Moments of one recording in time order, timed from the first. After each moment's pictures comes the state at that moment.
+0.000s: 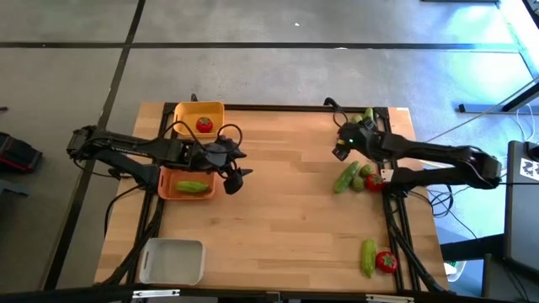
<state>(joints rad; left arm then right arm) -0.06 1.21 0.95 -0.41 -0.33 -0.38 -0.44 1.06 0.58 -0.46 0.55 0.05</state>
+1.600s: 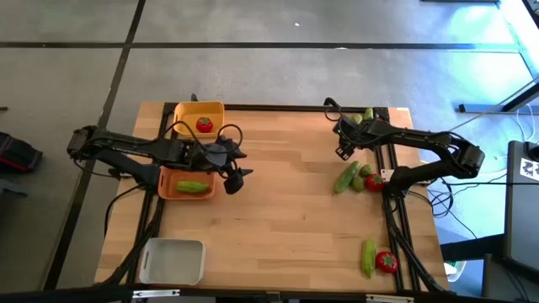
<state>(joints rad) -0.06 1.22 0.95 -0.41 -0.33 -0.40 -0.58 1.29 0.73 -0.75 0.43 0.15</state>
